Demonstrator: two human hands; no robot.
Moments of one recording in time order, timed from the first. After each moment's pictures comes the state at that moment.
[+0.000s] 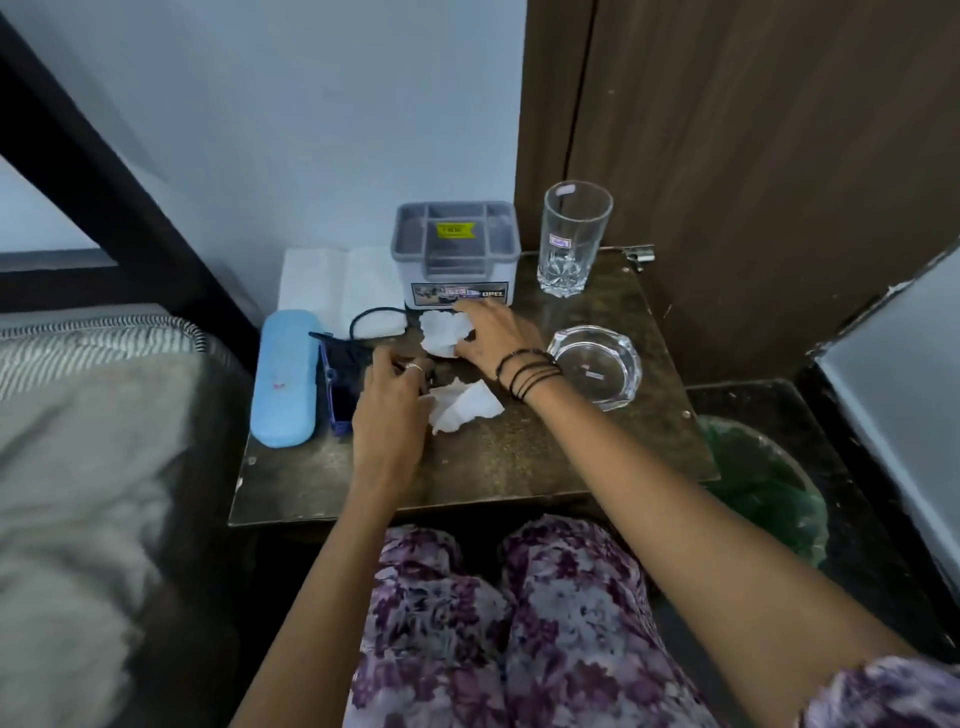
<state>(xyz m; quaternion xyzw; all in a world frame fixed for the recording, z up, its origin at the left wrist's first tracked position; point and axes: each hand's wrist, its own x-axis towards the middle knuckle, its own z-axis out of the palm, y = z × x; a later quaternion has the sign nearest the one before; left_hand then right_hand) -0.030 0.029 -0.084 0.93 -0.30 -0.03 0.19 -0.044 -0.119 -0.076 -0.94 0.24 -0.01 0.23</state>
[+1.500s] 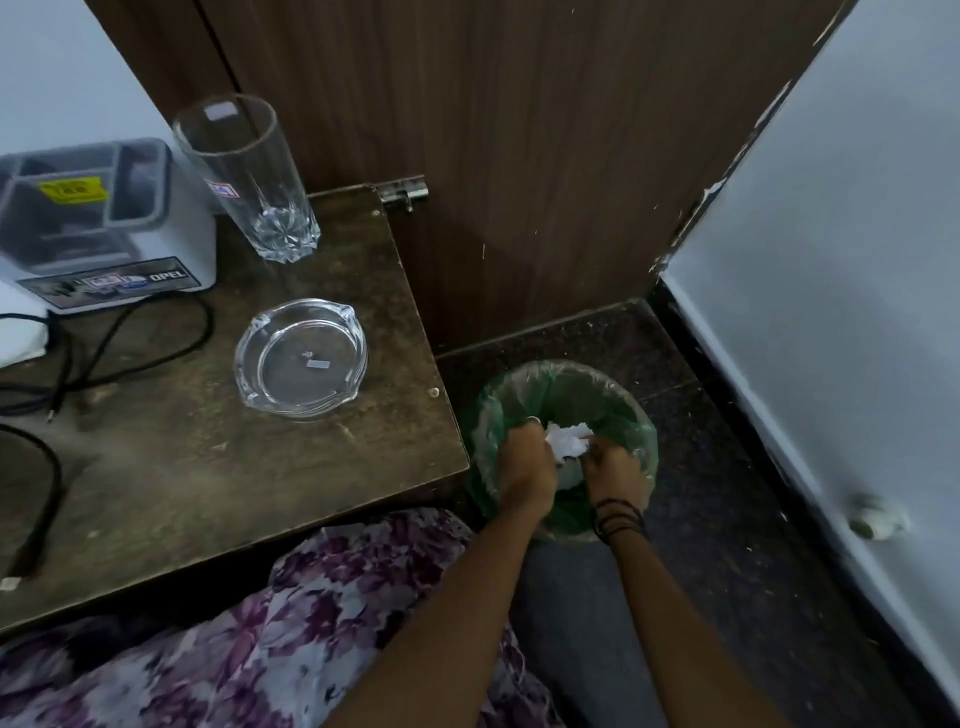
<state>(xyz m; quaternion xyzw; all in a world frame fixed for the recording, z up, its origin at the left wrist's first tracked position) -0.273 -0.230 -0.222 0.86 -0.33 -0.34 0.21 -0.364 -0.275 -0.261 -0.71 0.64 -0.03 0.29</state>
